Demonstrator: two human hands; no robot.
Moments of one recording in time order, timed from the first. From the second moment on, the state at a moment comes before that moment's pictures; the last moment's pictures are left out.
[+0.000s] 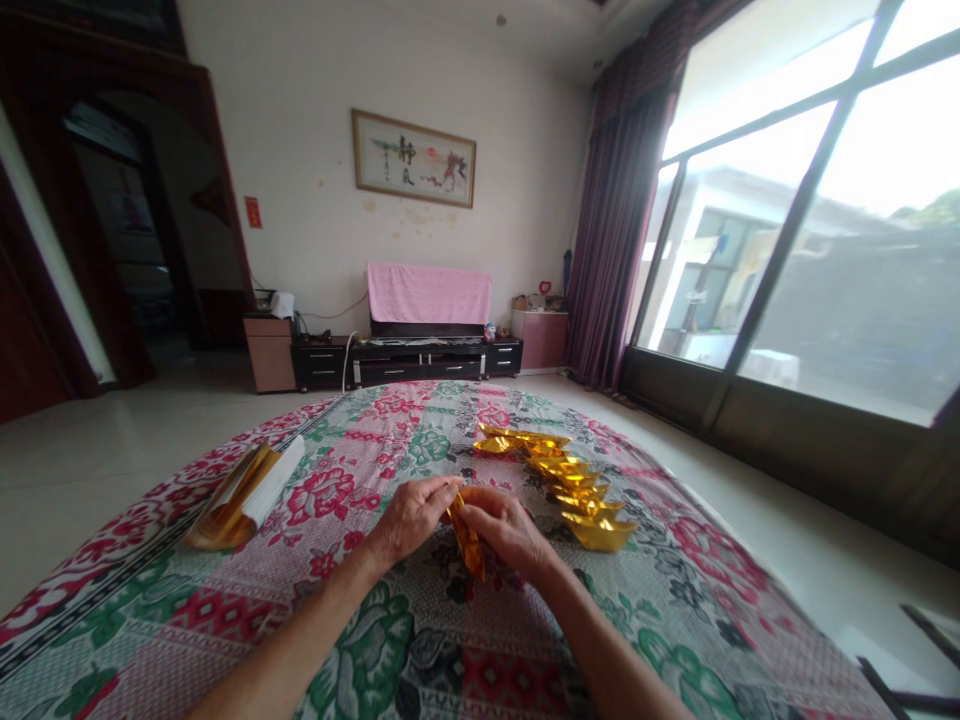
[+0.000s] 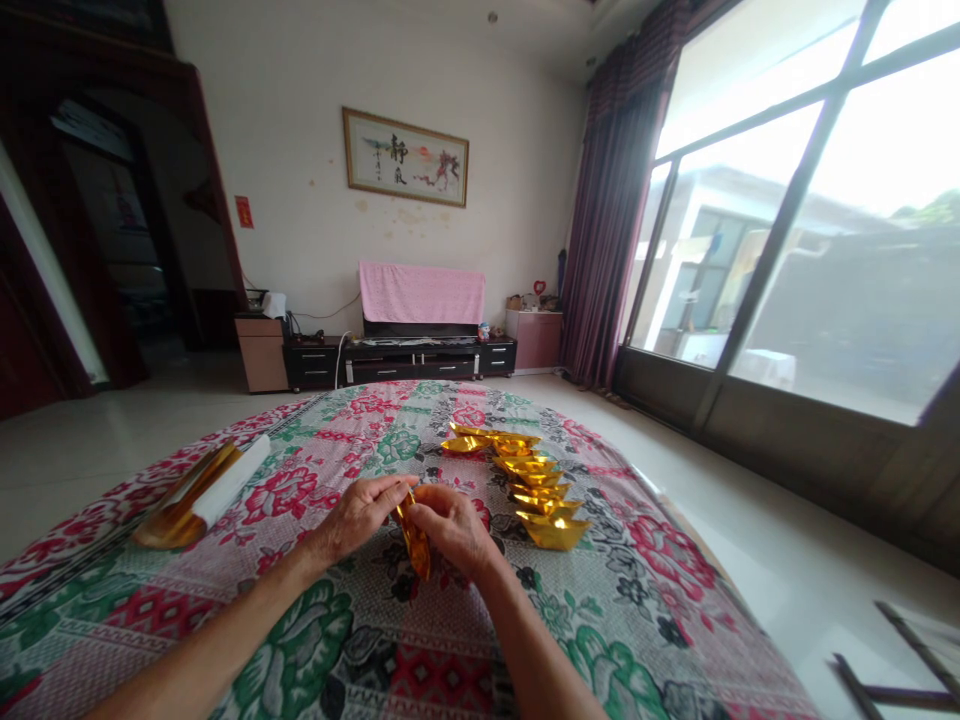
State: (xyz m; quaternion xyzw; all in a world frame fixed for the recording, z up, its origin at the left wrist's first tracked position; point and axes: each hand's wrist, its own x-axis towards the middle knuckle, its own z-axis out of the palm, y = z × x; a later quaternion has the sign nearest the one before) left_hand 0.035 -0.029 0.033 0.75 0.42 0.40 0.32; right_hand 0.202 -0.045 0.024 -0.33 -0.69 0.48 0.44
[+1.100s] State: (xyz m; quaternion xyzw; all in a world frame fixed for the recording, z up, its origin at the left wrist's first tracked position) left_hand 0.049 -0.028 0.020 0.52 0.43 0.47 0.57; right_hand 0.198 -0.028 0.003 -0.30 -0.34 0.62 0.64
